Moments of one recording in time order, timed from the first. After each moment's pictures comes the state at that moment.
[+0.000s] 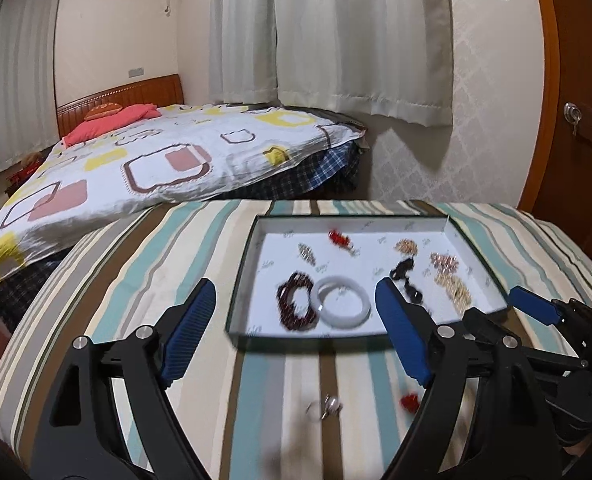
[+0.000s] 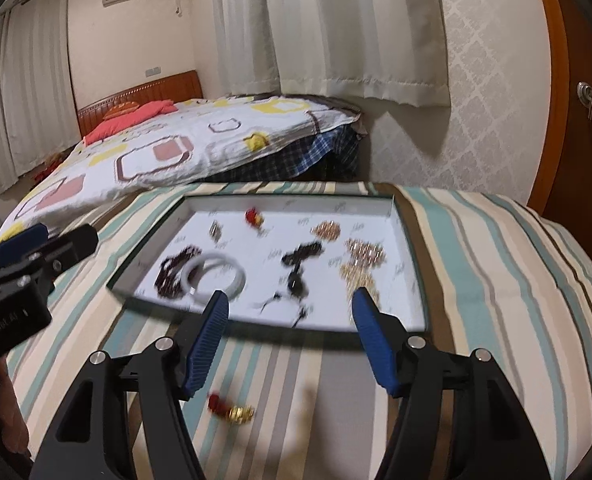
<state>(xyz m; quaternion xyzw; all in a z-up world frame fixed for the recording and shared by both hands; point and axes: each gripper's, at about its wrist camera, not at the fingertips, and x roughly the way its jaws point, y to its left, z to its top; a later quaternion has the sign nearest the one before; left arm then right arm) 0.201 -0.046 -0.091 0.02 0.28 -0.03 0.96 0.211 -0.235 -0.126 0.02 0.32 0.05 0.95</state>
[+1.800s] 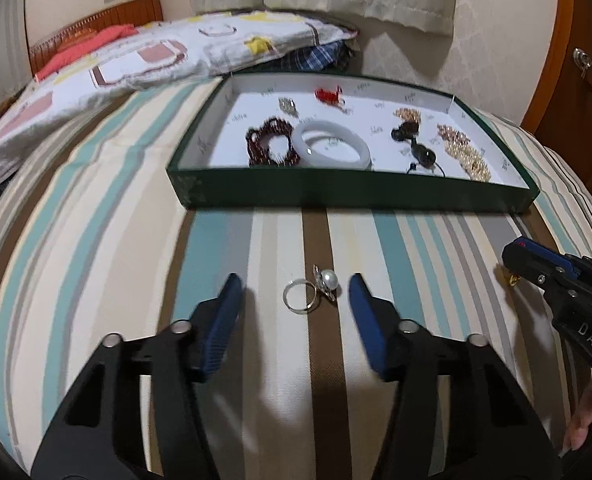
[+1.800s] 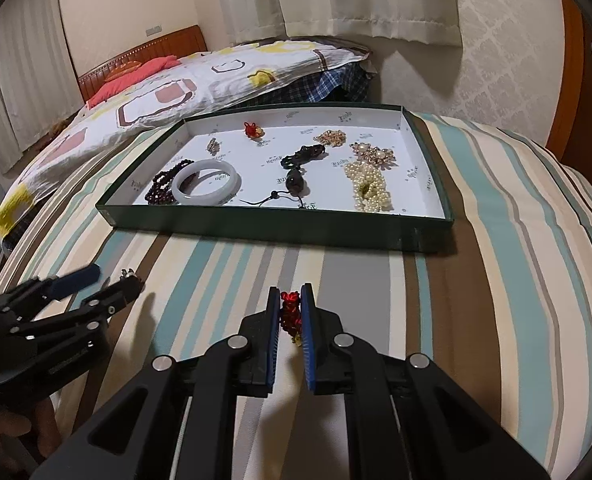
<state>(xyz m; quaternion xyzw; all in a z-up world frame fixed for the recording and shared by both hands) 0.211 -0.053 -0.194 0.00 0.44 -0.07 0.90 0.203 -0.249 -0.178 0.03 0.41 0.08 0.91</state>
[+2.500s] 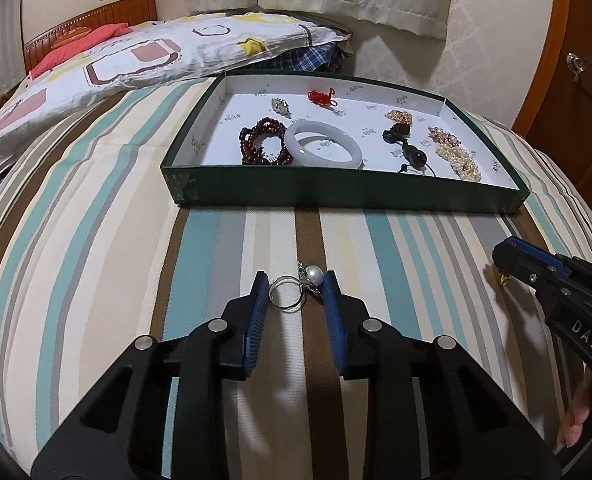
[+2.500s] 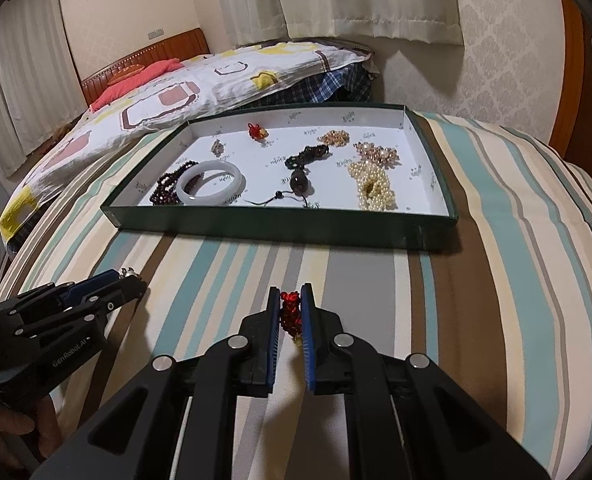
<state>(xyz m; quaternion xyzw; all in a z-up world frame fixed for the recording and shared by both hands) 0.206 -0.052 -0.189 0.00 0.43 -0.08 0.90 0.200 -0.248 -0.178 0.04 0.40 0.08 0.91</state>
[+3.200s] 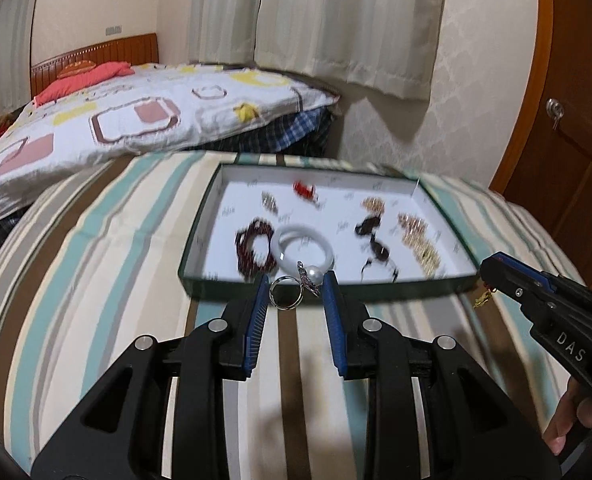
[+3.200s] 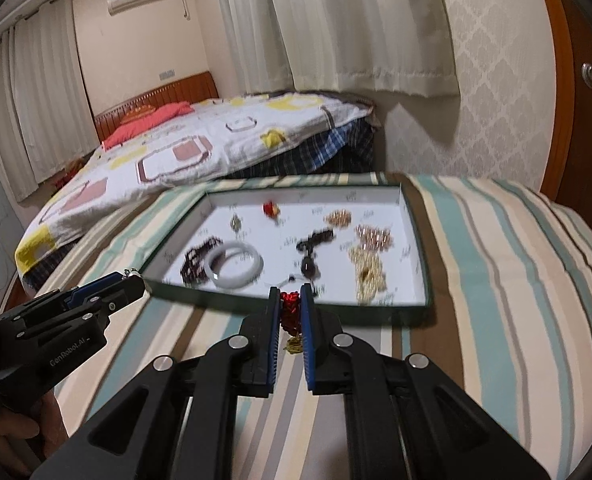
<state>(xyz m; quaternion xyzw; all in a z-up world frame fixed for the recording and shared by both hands) 0.205 -0.054 -0.111 -0.03 0.33 -0.09 0.94 0.197 -0.253 -0.111 0.05 0.31 0.09 0.94</state>
